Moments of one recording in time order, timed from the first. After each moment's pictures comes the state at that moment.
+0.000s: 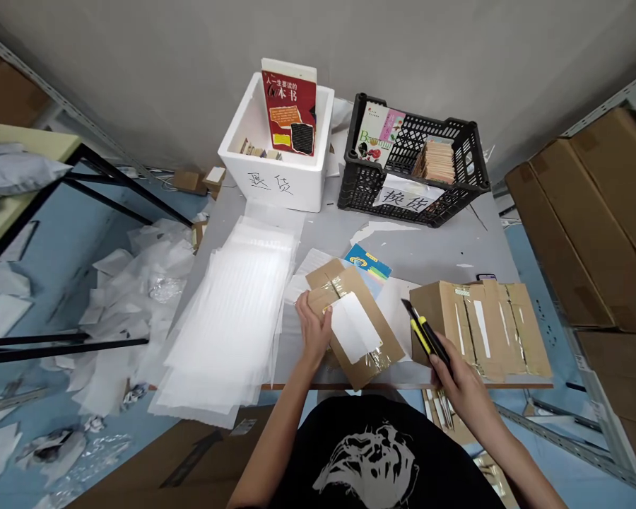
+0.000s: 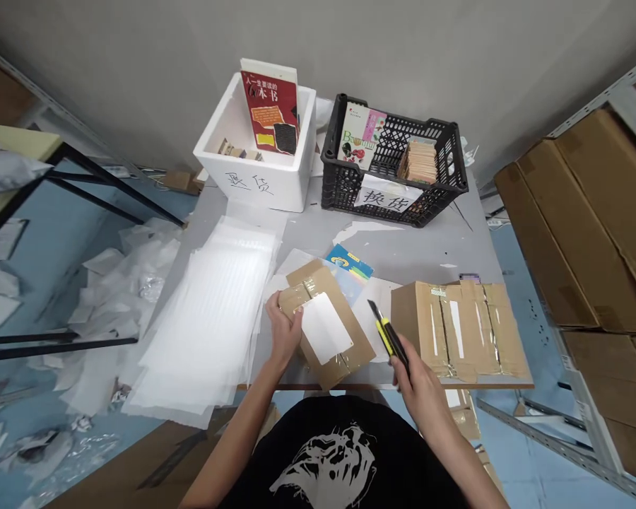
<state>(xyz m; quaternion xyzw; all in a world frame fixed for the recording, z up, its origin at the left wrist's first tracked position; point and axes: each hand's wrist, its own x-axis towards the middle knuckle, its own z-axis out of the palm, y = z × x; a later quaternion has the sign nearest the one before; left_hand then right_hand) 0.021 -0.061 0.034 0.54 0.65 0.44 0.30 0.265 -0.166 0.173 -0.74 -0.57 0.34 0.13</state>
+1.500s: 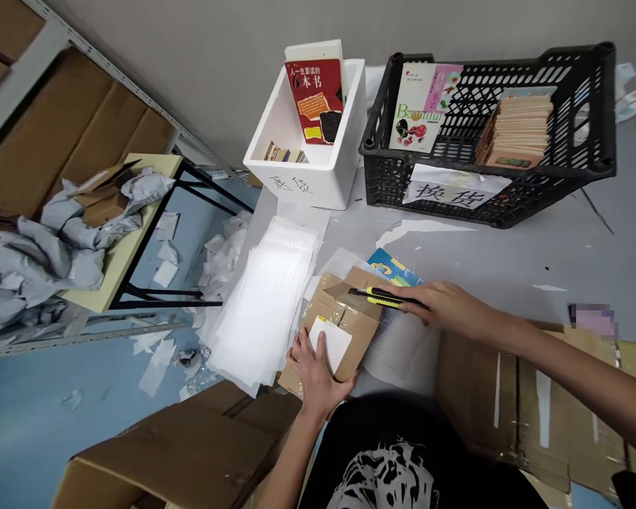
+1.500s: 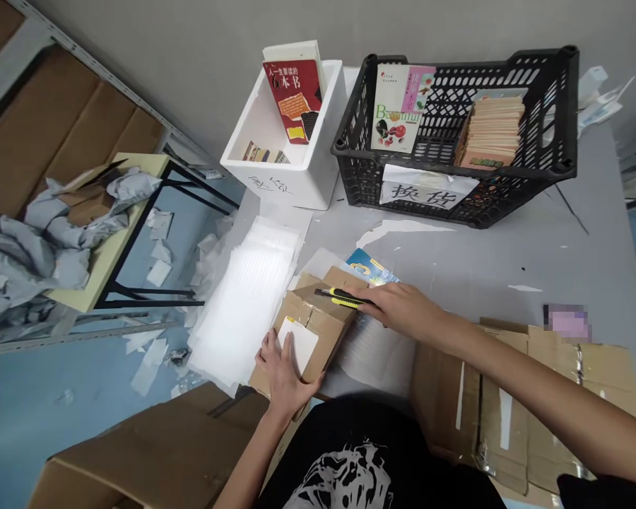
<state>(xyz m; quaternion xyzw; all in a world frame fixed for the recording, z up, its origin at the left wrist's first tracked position) 0.058 -0.122 0.068 0.68 0.72 0.13 0.02 0.310 0.070 0.160 -0.37 -0.85 0.37 -0.01</state>
